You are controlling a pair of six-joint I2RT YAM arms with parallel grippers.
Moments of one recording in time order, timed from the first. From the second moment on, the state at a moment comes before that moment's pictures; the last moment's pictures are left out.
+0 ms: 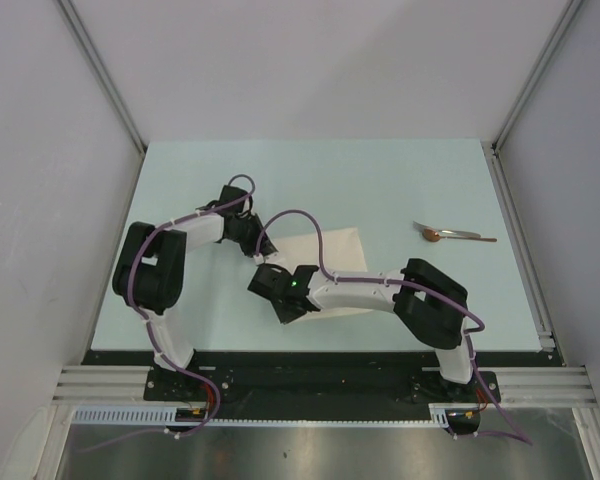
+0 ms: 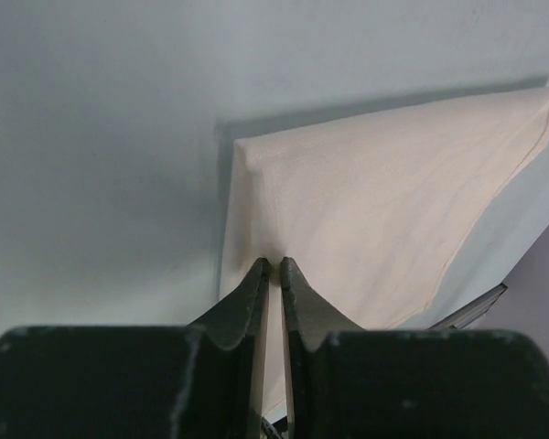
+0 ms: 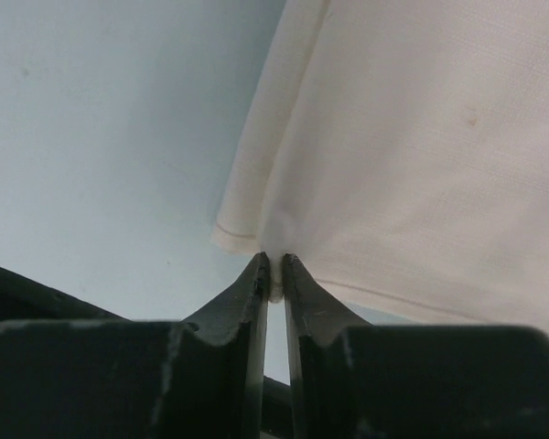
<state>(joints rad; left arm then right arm) -0.26 1.85 1.09 -0.35 0.42 -0.72 1.20 1.96 1.40 -0.62 0.25 0.64</state>
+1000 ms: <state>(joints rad) -0.20 1.87 1.14 -0.36 0.46 -0.73 1.17 2.01 1.52 -0.63 0.17 0.61</state>
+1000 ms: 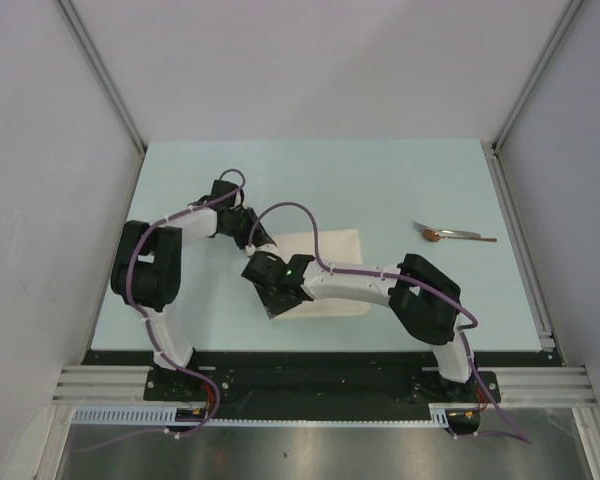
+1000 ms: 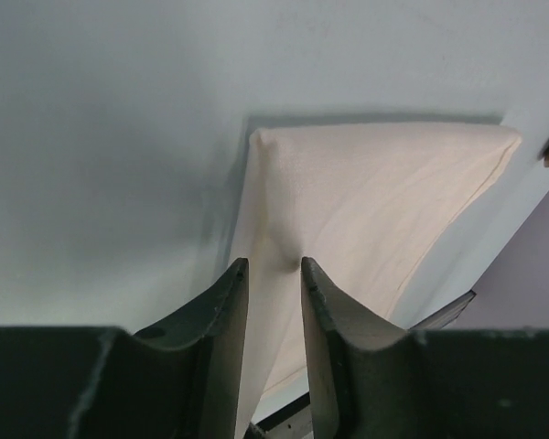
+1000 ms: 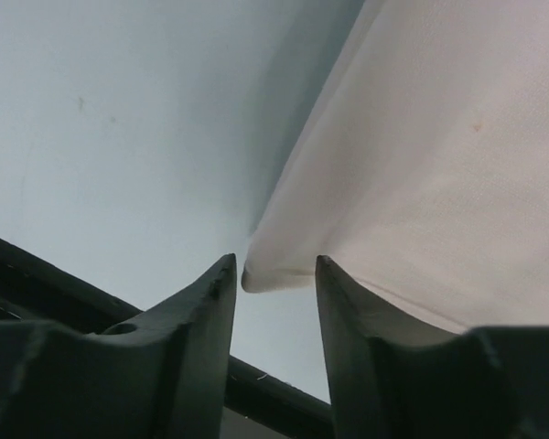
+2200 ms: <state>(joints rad) -0.50 1.33 0.69 -0.38 0.43 -0.58 0.57 1.27 0.63 -0.33 -0.19 0.80</state>
